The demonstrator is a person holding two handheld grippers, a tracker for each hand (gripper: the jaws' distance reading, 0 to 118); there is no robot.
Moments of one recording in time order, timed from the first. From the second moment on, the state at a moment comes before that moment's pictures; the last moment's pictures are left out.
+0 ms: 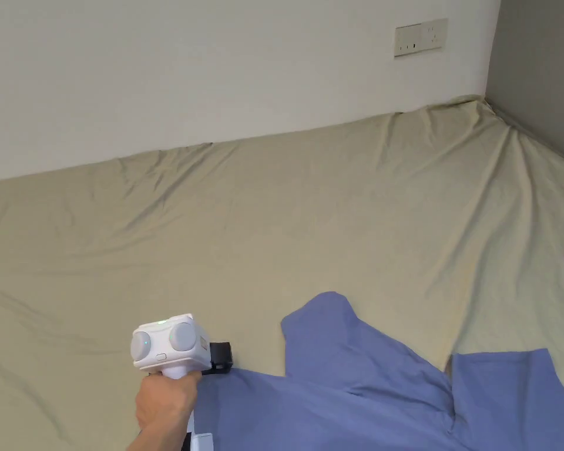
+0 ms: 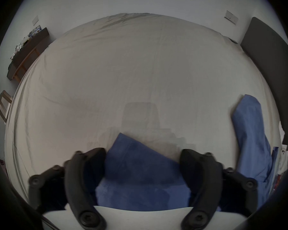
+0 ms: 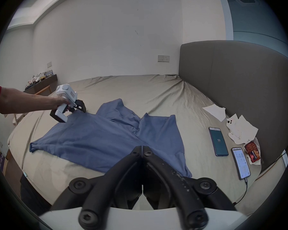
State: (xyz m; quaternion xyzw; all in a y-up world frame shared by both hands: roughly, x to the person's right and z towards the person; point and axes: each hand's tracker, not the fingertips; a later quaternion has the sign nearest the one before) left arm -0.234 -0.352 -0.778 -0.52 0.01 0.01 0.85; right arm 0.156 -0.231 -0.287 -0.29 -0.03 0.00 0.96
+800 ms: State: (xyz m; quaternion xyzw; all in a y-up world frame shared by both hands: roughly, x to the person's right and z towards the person) left arm -0.257 -0.200 -0.581 -0.36 -0.12 0.09 0.92; right arm 0.312 -0.311 -0.478 -0.45 -0.08 -0.12 0.88
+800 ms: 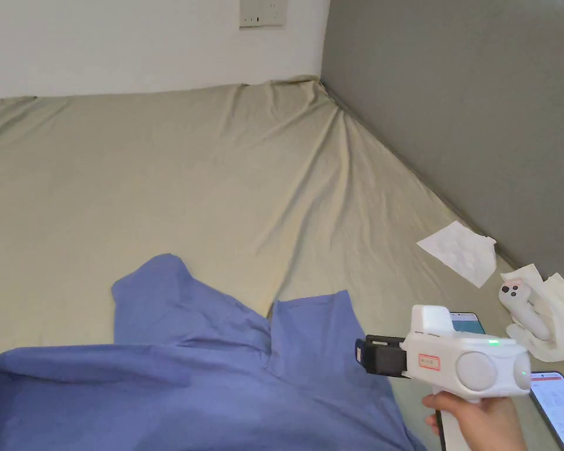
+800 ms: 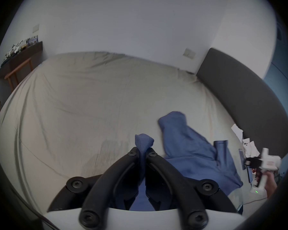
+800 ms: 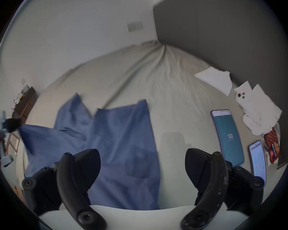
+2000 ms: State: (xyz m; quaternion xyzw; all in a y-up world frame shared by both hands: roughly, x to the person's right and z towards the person) left arm -0.355 -0.007 -0.406 -0.12 -0.07 0.05 0.99; right arm 0.241 -0.014 -0.379 -0.14 0.05 -0.02 0.99
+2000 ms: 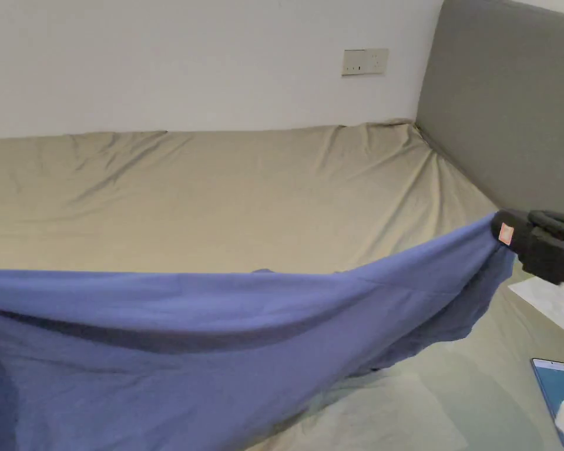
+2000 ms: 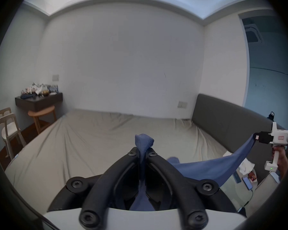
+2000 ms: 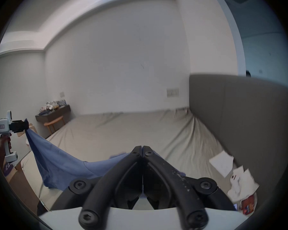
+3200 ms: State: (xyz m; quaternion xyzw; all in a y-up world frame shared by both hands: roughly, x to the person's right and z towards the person) left arm -0.395 0.069 -0.562 -0.12 -0.02 0.00 0.99; right arm 0.175 0.118 -0.546 -0.10 0.03 0.17 0.98
